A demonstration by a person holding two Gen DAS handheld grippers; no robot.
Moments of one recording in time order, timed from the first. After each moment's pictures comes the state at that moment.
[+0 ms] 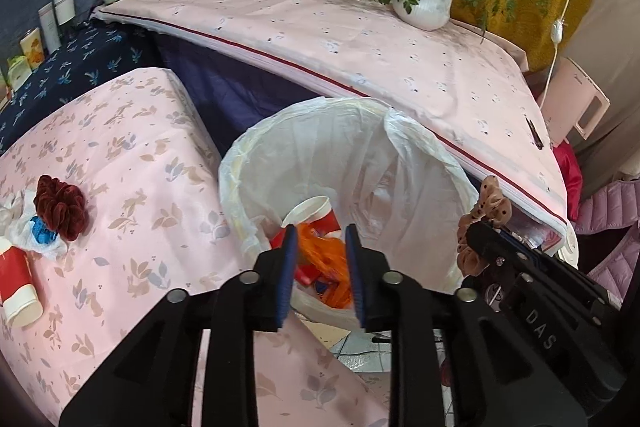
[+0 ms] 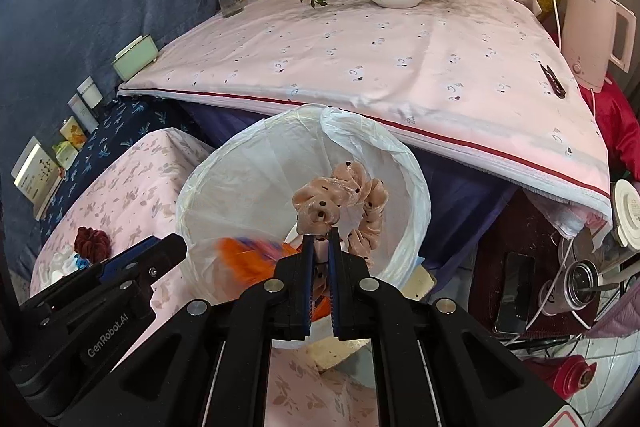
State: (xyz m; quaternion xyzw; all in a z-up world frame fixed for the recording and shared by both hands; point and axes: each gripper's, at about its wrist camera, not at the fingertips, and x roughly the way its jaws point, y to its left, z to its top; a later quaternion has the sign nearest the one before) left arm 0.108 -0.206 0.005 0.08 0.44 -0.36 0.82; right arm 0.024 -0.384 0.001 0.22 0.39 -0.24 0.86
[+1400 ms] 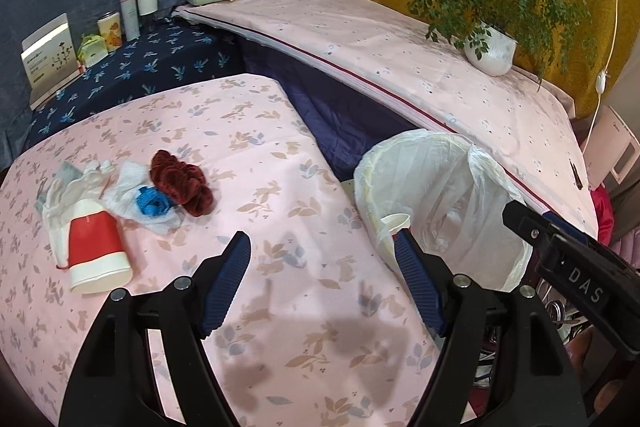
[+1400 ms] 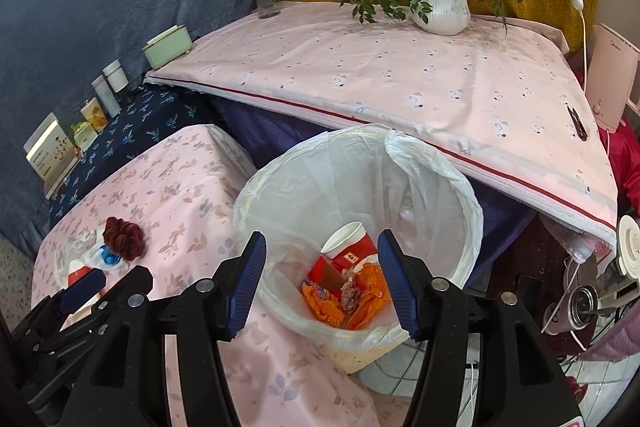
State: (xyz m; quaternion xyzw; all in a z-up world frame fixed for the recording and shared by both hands) left arm 0.121 -0.104 0.027 0.04 0.41 -0.26 0.87; right arm 0.053 -0.327 0.030 0.18 0.38 -0.22 0.88
